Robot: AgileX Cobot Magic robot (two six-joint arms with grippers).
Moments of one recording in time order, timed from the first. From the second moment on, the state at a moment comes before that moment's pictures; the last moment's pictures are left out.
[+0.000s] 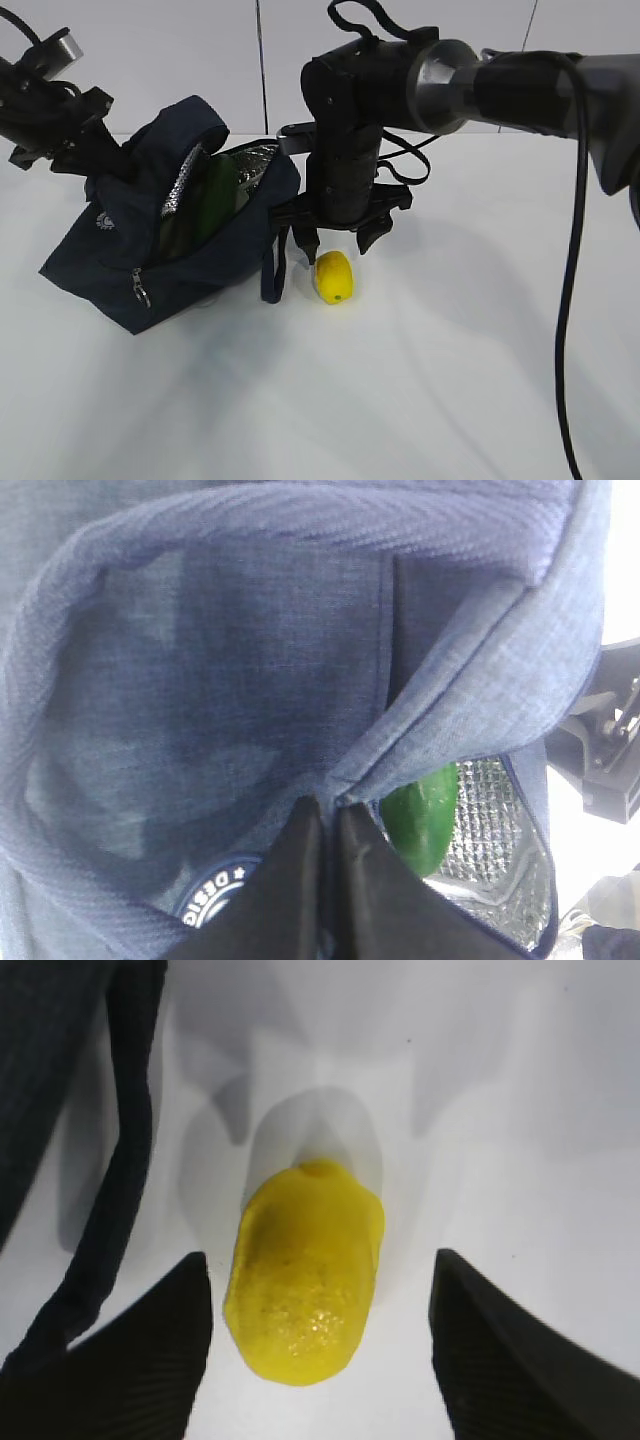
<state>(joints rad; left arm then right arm) 0.02 2.00 -1.53 -0.79 1.07 0.53 0.56 2.30 -1.95 -0.09 1.10 0.40</state>
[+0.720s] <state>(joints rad) 0.02 2.00 -1.53 -0.79 1.06 0.53 0.56 2.34 -1.95 -0.07 1.05 0.40</state>
